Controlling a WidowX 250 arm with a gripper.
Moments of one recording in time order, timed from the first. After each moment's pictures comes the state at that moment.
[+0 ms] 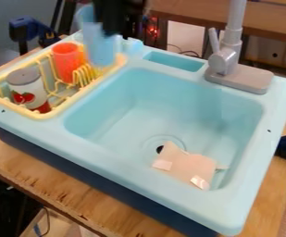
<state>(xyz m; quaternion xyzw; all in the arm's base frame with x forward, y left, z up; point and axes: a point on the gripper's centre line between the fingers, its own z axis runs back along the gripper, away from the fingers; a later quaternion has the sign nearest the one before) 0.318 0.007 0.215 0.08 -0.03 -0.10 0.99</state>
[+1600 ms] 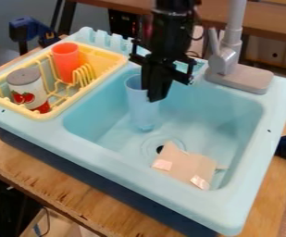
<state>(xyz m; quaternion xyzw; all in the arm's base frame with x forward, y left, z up) 0.327 -0.043 0.132 0.01 0.09 -0.15 0.99</state>
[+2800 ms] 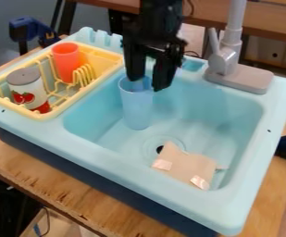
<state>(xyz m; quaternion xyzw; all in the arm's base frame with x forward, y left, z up) 0.332 -0.031 0.151 -0.01 0.04 -0.13 0.99</state>
